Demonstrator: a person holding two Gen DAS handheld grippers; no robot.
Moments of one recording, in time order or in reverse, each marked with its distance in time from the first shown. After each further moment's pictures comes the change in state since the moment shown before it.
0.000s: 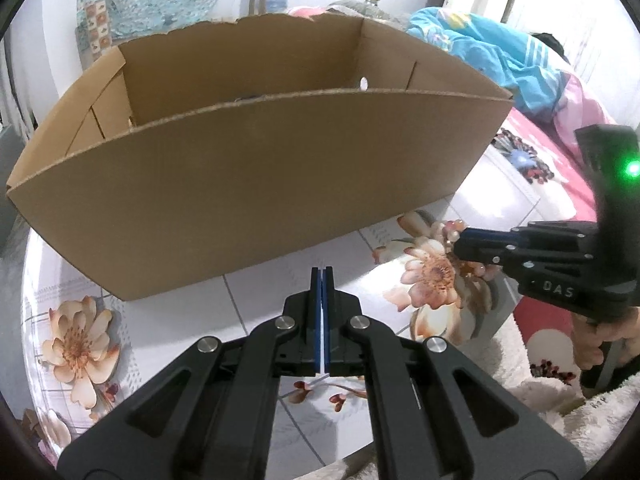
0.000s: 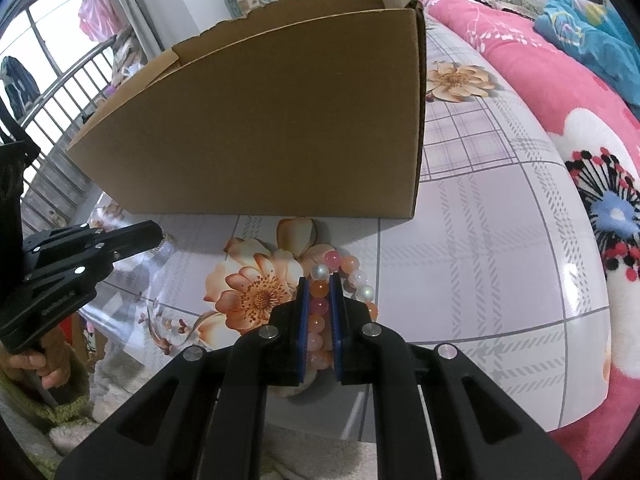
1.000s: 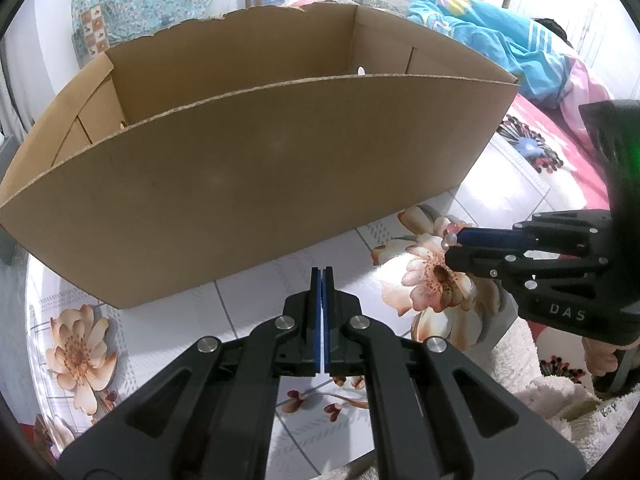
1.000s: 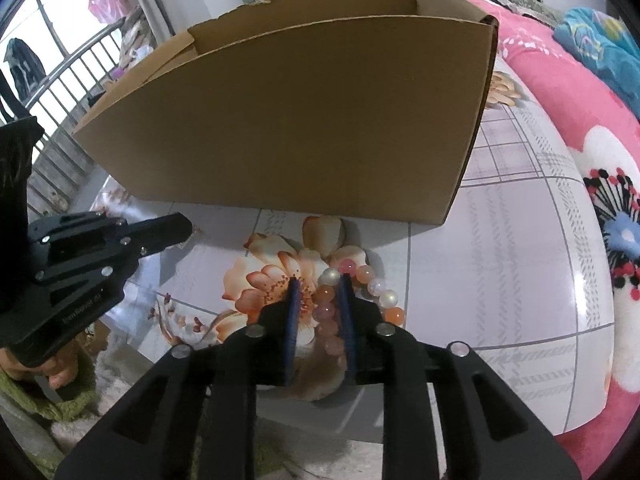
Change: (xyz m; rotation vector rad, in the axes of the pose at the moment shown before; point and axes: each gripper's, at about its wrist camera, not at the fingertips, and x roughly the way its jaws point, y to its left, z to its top) left arm 0.010 -0.013 0.005 0.032 0.028 0.031; right arm 0.016 0.027 0.015 -0.047 0.041 0.007
